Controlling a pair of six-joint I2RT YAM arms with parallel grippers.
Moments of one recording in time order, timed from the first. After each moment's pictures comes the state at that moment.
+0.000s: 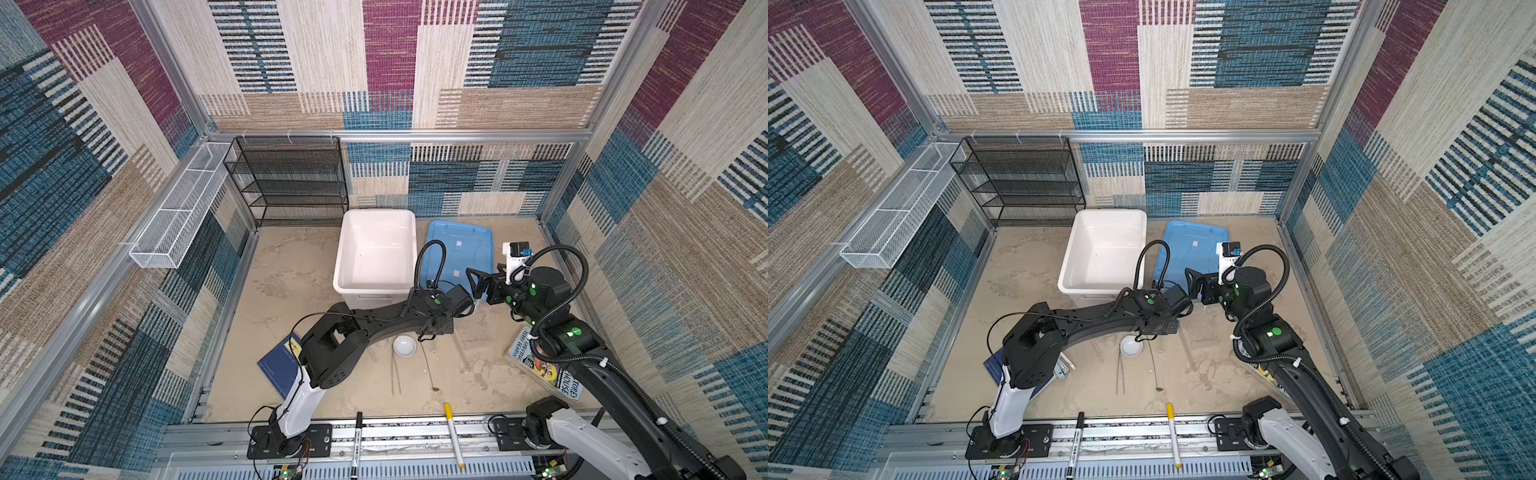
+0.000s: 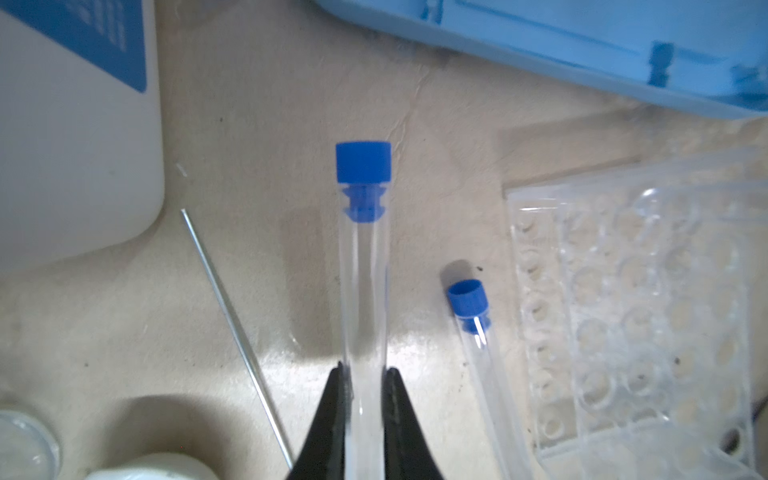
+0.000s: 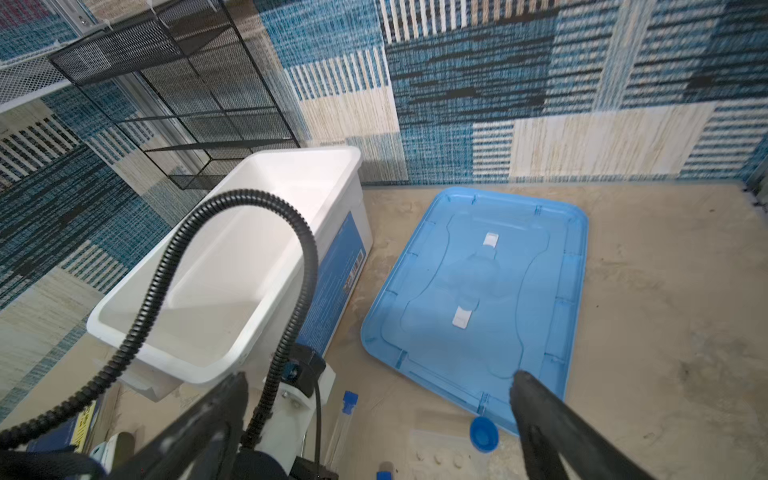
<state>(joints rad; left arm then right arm) -1.03 2.09 1.61 -0.73 -0.26 -0.93 0.33 0.88 0.78 -0.21 -0.05 0.26</state>
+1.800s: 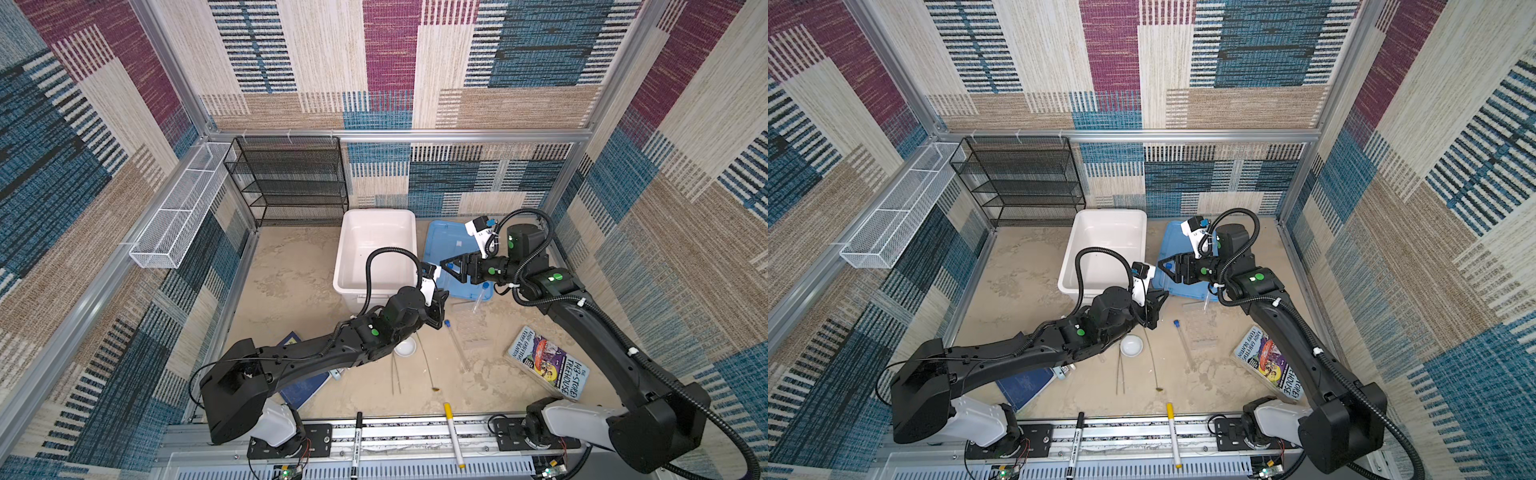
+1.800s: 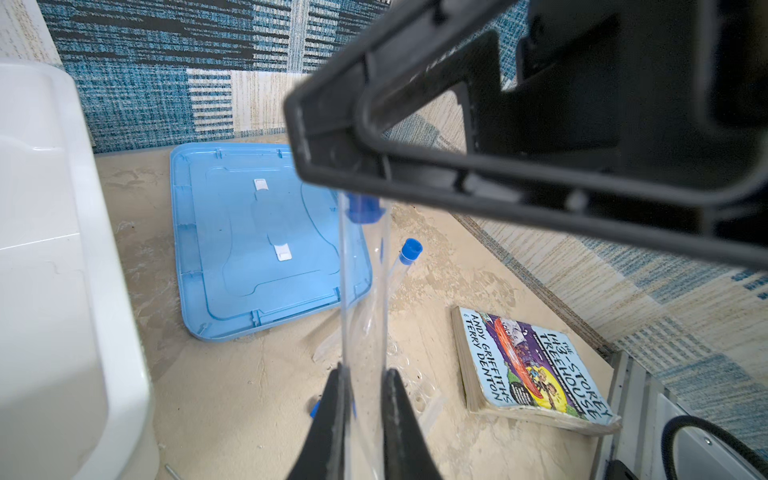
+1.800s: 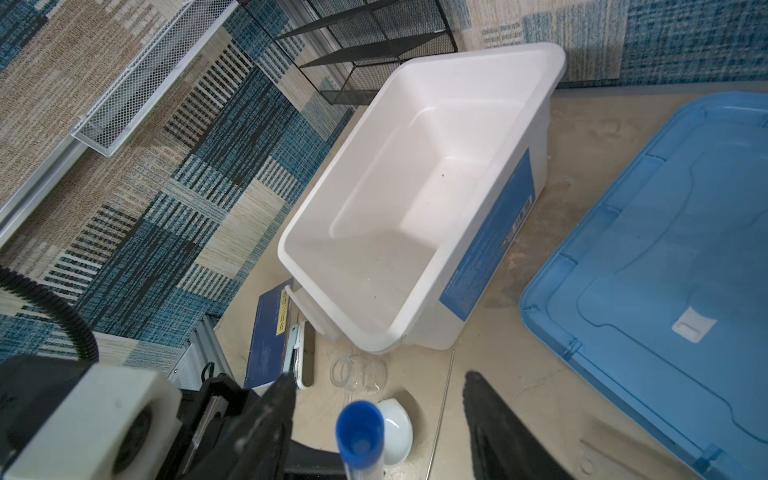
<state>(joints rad) -1.03 1.48 0.99 0.22 -0.21 -0.38 0.32 1.24 1.16 -0.44 -0.60 0.30</state>
